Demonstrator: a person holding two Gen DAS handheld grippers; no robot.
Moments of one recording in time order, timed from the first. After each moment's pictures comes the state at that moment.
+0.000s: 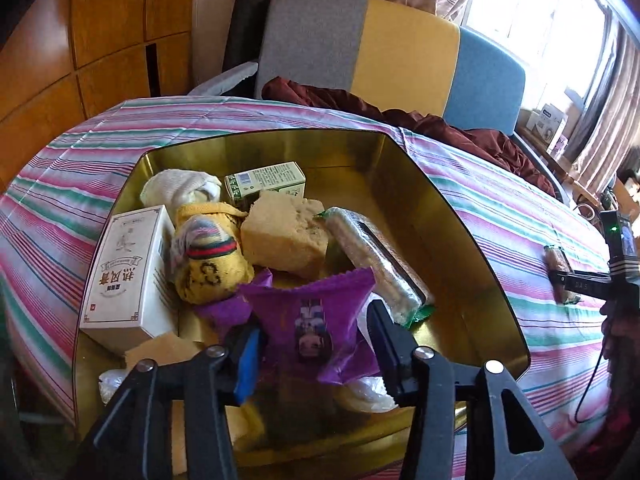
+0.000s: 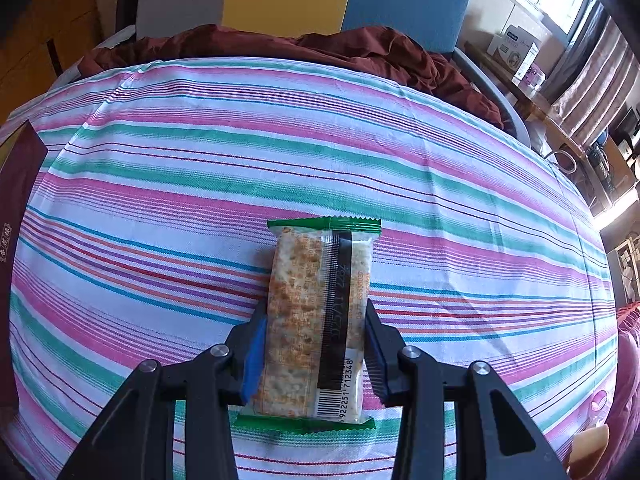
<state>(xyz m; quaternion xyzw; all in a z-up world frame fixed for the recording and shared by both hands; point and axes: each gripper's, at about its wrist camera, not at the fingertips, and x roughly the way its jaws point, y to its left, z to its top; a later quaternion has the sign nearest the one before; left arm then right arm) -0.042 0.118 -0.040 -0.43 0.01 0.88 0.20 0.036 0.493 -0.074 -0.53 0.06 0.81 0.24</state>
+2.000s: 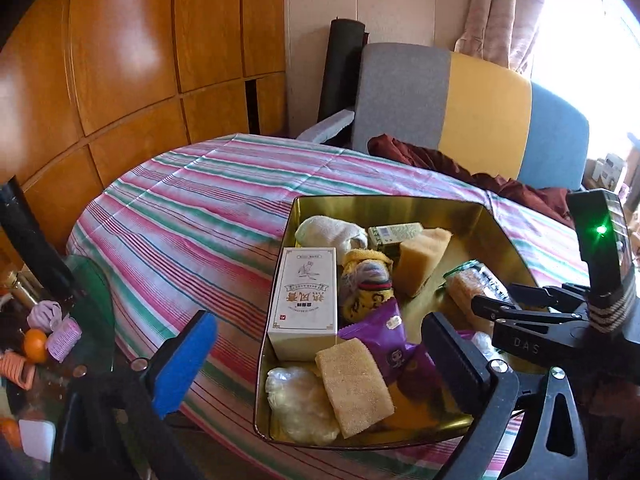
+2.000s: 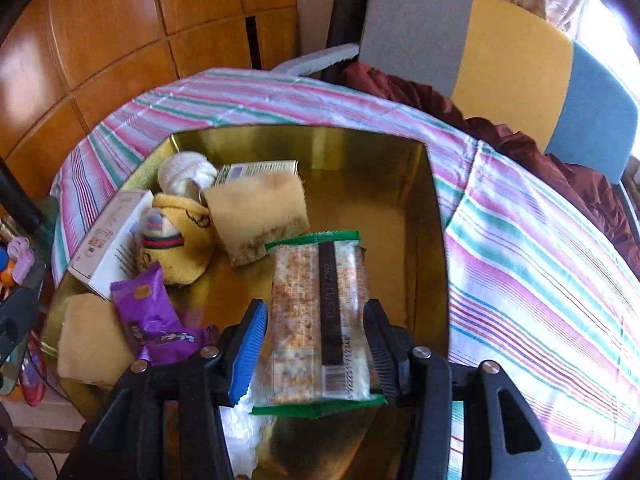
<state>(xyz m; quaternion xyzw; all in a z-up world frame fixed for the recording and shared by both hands) -0.015 0.036 0.008 -0.35 0.01 0.93 0.05 -0.055 0.231 -0.036 -0.47 0.01 0.88 -0.03</state>
